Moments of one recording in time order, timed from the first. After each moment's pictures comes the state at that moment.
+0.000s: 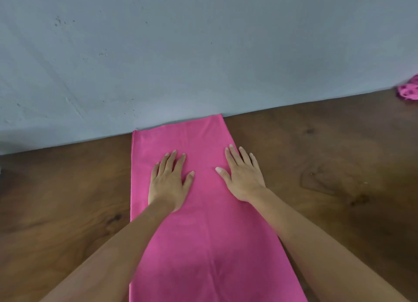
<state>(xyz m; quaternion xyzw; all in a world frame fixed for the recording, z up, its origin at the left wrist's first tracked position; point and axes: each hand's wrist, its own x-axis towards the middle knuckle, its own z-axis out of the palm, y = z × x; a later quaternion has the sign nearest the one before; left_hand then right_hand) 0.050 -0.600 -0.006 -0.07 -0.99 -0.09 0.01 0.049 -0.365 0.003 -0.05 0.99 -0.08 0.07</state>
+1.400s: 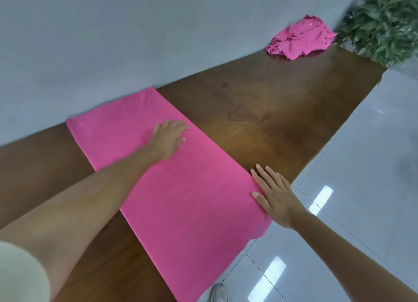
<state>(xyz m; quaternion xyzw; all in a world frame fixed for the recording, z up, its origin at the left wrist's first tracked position) 0.059 -0.539 0.023 -0.46 -0.88 -0.13 -0.02 0.400 -0.326 0.002 0.14 0.99 -0.05 0.05</state>
